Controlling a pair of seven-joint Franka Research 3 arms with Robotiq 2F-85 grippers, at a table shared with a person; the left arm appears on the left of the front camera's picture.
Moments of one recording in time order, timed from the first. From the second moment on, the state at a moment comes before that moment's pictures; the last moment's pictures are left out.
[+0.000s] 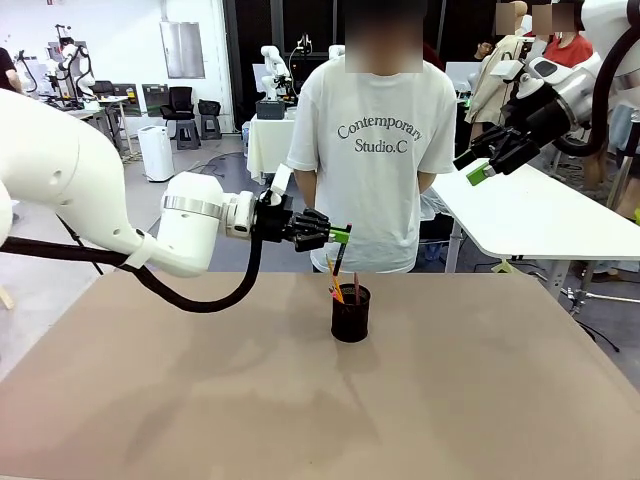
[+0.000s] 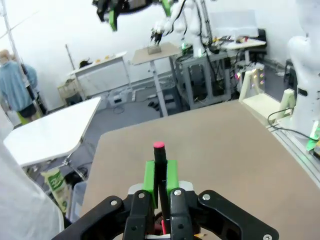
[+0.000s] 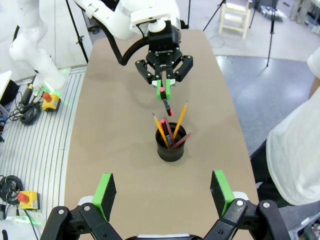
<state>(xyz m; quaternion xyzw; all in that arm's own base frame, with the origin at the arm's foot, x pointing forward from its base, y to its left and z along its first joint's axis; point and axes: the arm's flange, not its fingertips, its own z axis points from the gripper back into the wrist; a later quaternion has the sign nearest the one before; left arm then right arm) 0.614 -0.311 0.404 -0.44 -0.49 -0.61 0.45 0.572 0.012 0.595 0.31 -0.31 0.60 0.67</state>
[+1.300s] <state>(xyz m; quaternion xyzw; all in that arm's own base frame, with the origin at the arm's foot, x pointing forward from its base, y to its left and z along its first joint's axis) 0.651 -0.307 0.353 -0.56 -0.46 -0.55 0.42 0.572 0.012 0.595 0.31 -0.31 0.60 0.67</state>
